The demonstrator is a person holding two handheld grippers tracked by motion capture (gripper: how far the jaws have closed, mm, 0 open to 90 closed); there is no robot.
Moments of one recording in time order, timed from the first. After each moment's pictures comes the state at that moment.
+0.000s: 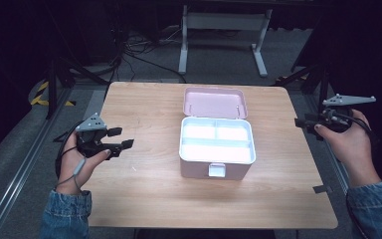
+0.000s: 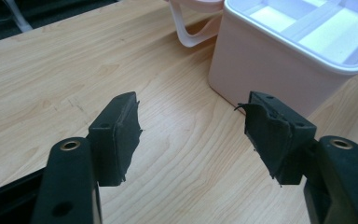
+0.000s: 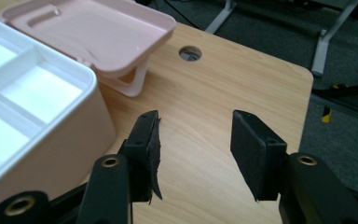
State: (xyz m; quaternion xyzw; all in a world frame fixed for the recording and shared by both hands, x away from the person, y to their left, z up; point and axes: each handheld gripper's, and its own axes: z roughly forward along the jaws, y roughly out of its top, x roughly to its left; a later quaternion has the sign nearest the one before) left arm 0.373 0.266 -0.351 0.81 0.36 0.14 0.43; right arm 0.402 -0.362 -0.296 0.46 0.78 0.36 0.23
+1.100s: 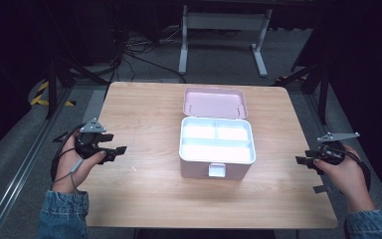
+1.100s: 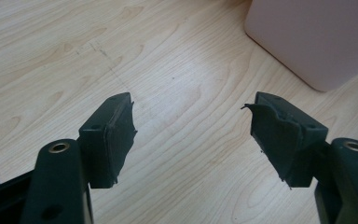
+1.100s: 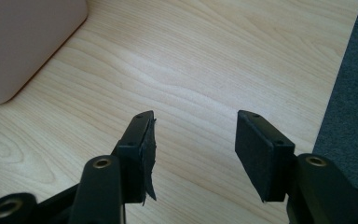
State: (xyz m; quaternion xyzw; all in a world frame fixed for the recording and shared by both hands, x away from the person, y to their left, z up) left arm 0.379 0.280 -0.371 0.84 0.39 0.13 0.36; right arm 0.377 -0.401 -0.403 0.49 0.81 0.29 0.15
